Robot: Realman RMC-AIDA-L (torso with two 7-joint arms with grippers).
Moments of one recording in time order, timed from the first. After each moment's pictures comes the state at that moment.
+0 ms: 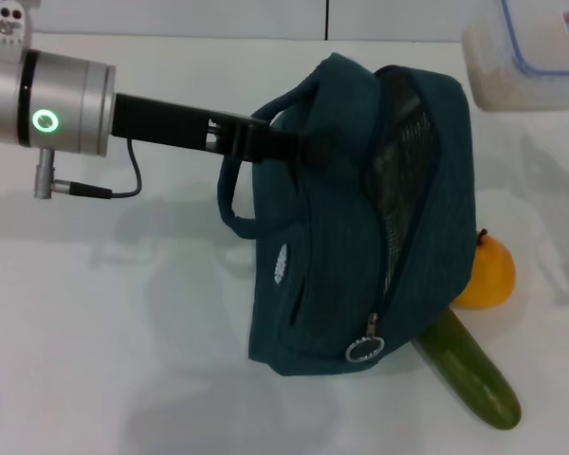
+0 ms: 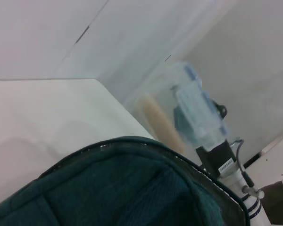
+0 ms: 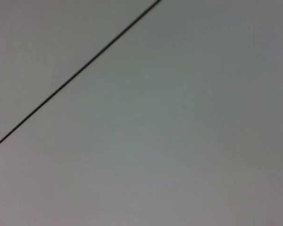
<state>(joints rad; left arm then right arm) -0.66 -2.08 0.84 0.93 1.94 1.76 -2.20 0.58 2.03 -0.35 0.27 -1.10 -1.68 2.28</state>
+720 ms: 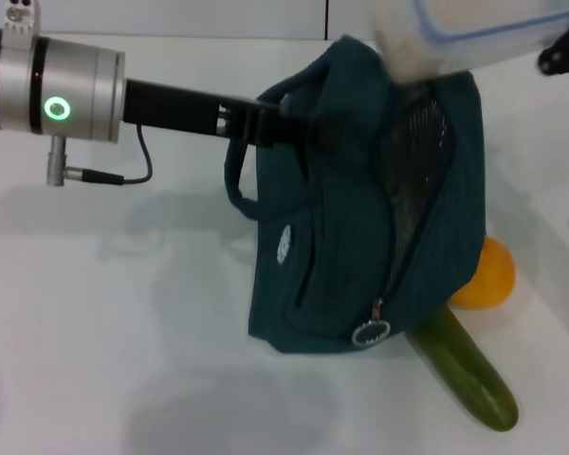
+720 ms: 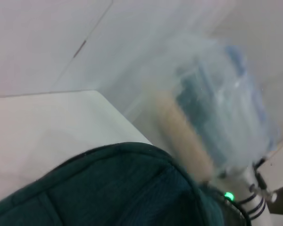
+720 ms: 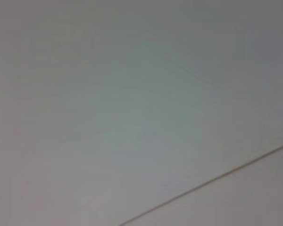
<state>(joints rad) -0.67 -2.09 0.84 0.94 1.93 1.73 -2.20 0.72 2.03 -0.35 0.29 -1.21 -1.65 2.28</state>
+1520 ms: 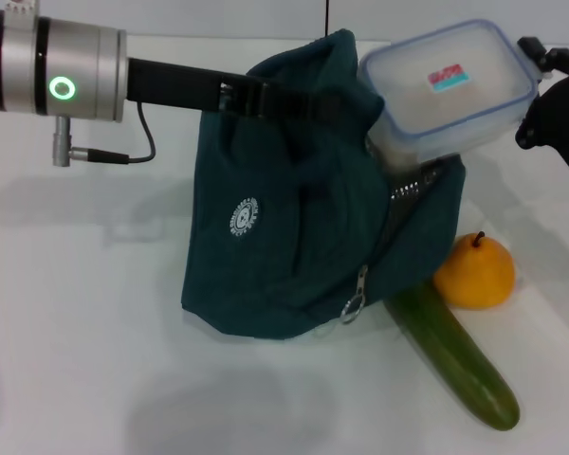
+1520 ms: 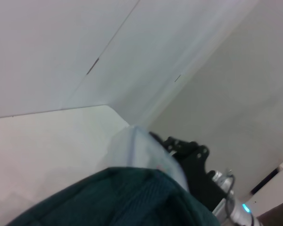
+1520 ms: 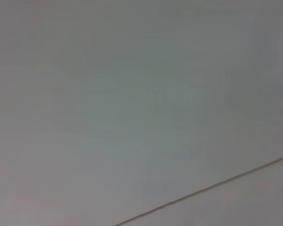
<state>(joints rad) -0.69 -2.08 0.84 0.93 1.92 1.68 -2.20 0.66 2.03 -0.36 0.24 -1.30 -1.46 2.19</state>
